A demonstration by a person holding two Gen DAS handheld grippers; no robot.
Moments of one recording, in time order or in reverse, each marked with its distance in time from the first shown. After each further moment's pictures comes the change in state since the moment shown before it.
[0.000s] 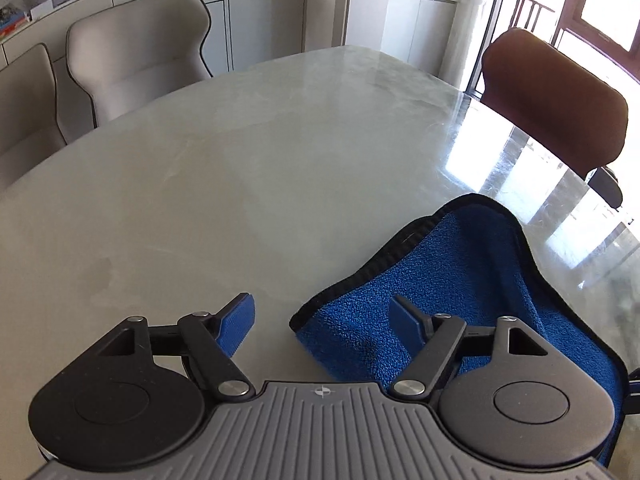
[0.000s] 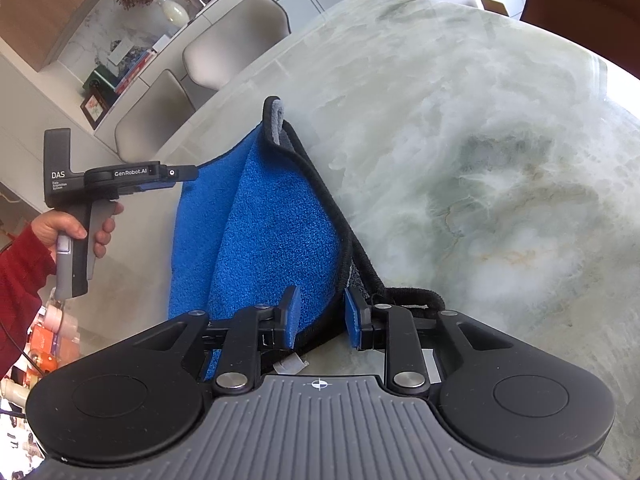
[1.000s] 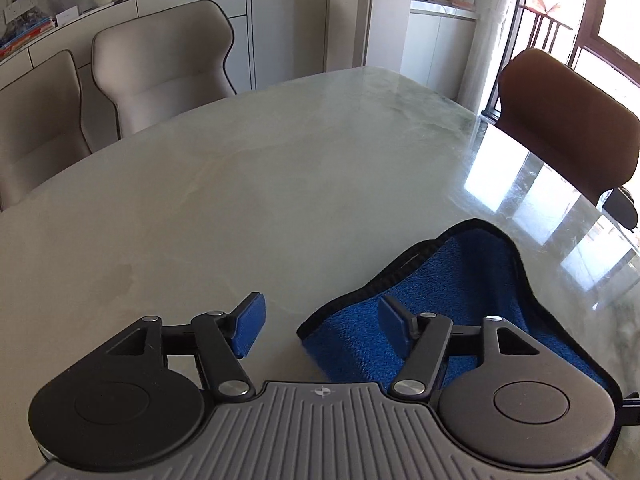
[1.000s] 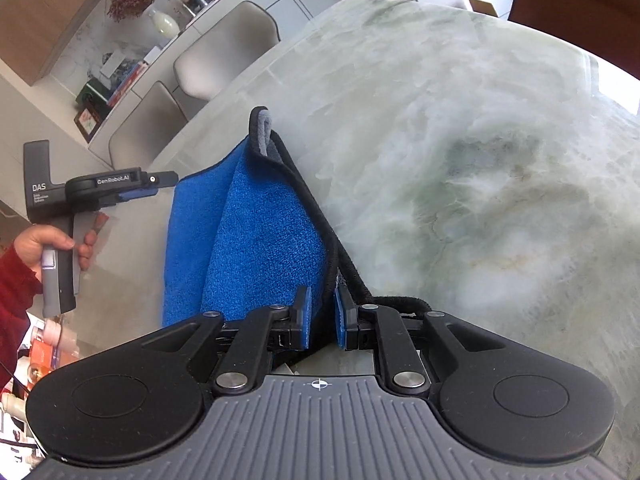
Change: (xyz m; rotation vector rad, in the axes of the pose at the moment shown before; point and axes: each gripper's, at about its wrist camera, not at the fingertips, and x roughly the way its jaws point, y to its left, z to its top) left arm -0.016 -0.013 0.002 -0.021 -0.024 0.099; right arm 0.005 -0.006 0.003 0.022 -0.020 -0.018
